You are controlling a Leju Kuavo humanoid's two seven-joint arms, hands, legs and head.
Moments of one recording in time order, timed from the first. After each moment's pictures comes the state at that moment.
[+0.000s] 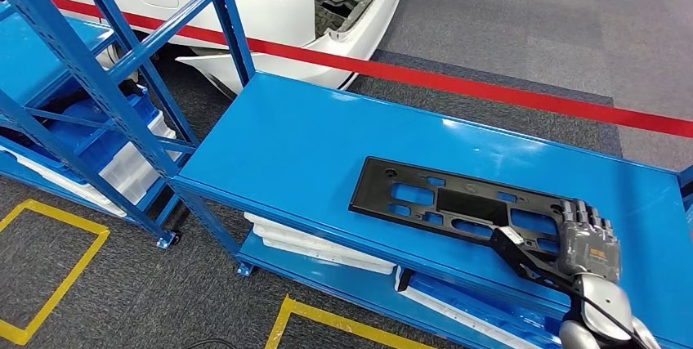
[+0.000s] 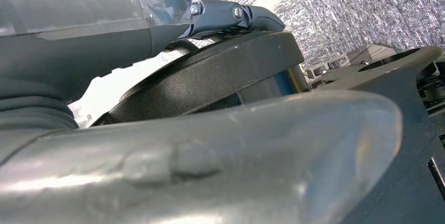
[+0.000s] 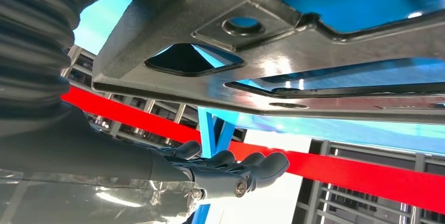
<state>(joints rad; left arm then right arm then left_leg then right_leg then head) -0.13 -0.05 -1.38 -0.35 1.08 0.25 0.07 -0.59 -0.39 0.86 -1.13 0.80 -0.10 0.58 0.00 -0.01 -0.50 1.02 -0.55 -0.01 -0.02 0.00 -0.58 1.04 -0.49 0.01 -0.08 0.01</state>
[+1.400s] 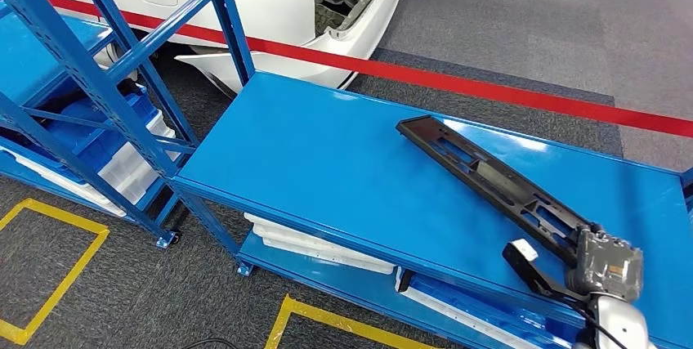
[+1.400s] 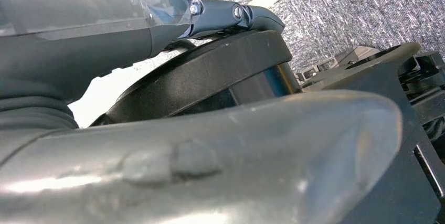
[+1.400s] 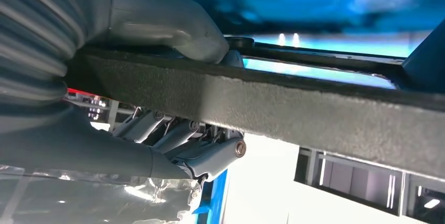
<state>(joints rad) -0.13 -0.05 -1.38 -0.34 1.04 0.23 0.04 -0.50 -0.41 0.76 -1.14 0.97 -0.39 0.50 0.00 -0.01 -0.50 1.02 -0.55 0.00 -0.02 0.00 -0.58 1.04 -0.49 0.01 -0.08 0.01</state>
